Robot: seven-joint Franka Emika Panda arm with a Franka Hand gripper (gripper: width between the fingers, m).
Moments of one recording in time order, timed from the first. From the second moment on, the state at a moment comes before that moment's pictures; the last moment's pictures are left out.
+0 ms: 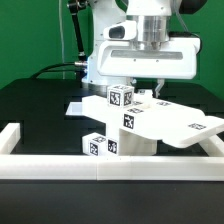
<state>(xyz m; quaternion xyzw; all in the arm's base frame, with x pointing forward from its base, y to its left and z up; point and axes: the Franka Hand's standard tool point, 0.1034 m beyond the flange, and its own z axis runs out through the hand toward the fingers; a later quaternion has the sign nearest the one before) 0.445 0.044 0.074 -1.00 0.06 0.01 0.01</state>
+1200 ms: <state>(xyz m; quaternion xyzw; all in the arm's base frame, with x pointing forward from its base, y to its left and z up) 0.540 0.018 0.141 -1.00 0.02 -0.01 0.02</state>
